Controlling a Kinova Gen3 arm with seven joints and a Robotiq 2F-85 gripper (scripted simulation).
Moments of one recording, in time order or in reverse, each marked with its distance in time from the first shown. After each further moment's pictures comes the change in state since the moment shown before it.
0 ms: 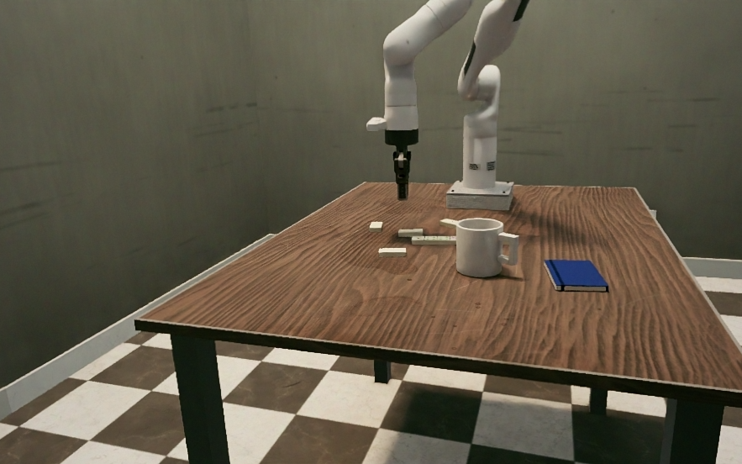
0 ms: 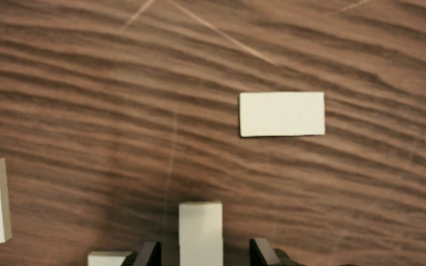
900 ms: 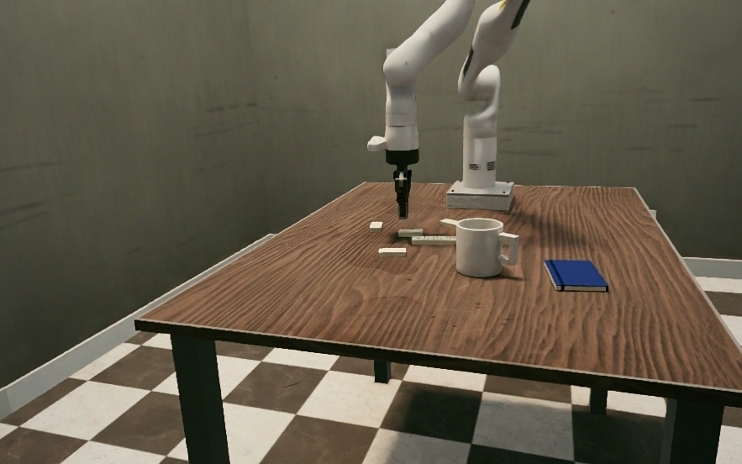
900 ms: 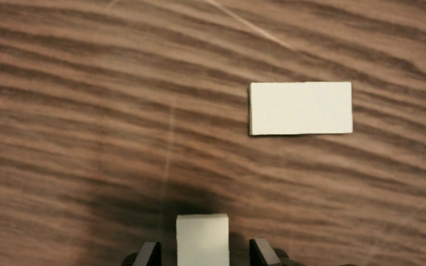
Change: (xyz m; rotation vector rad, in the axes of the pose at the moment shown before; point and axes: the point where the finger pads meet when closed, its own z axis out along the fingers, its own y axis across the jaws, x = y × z) arm 0.000 -0.001 0.043 0.000 -0.001 0.000
